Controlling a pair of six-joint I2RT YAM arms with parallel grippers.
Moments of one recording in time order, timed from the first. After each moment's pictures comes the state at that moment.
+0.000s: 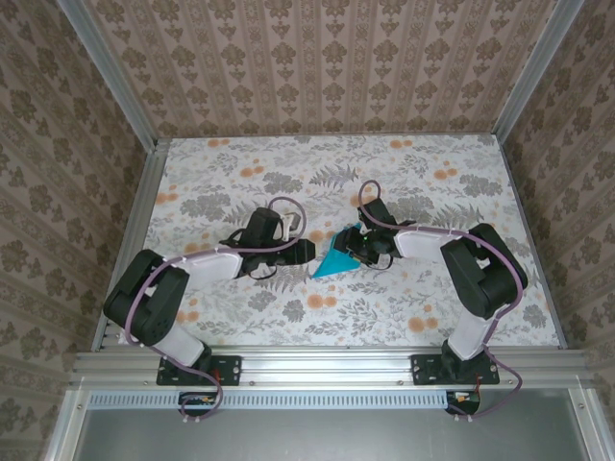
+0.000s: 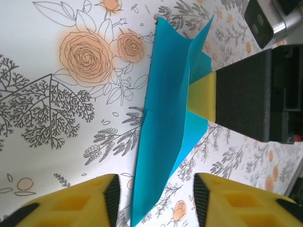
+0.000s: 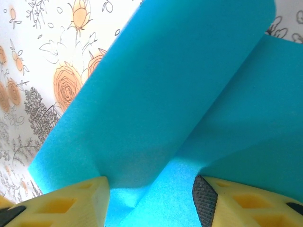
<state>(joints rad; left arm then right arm) -0.63 1.55 0.70 0.09 0.46 -0.60 0.46 1.76 0.90 -0.16 -0.28 0.87</state>
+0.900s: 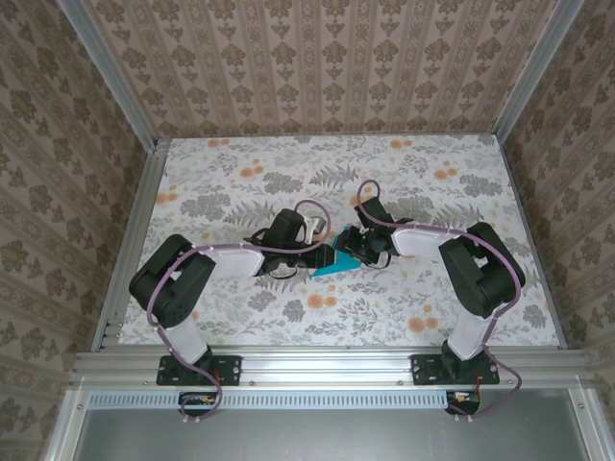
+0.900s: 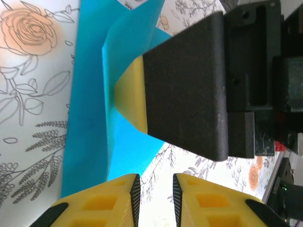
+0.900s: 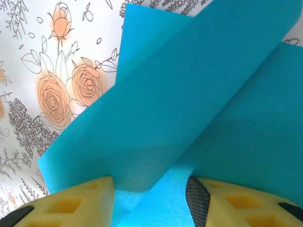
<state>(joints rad) -0.74 1.72 0.81 0.17 0.51 -0.61 0.47 1.77 0.93 -0.22 -0.23 0.89</state>
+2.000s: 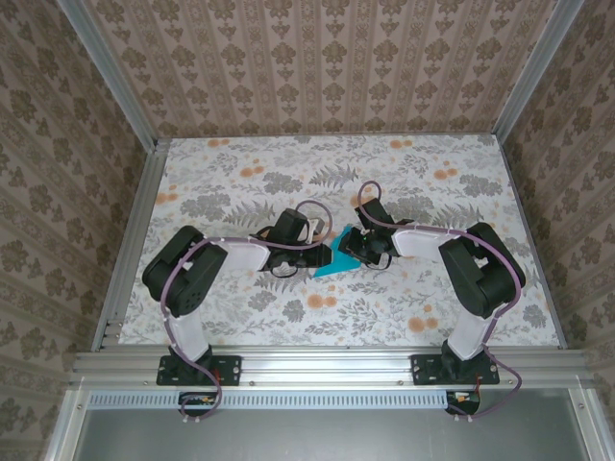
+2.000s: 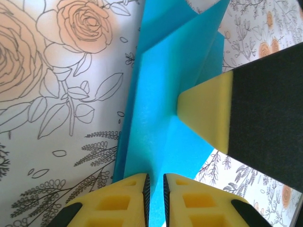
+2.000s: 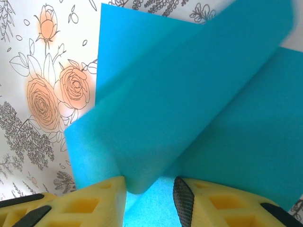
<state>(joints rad) -0.73 1.82 0.86 0.13 0.47 -0.60 0.47 1.77 0.92 -0.22 -0.21 0.90</state>
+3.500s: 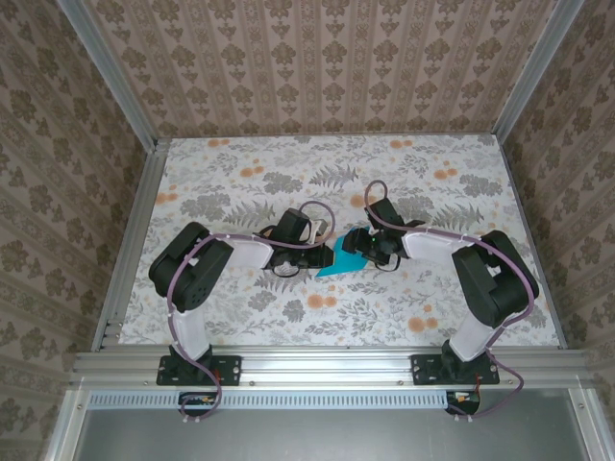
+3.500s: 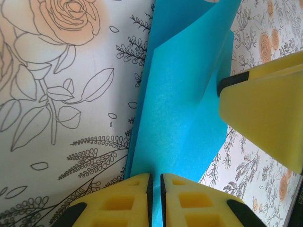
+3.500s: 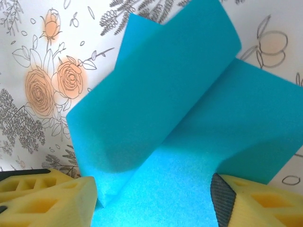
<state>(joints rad) -0.72 1.87 0.89 0.13 0.52 -0.59 0.44 1.68 0.88 -0.26 -0.21 0.77</state>
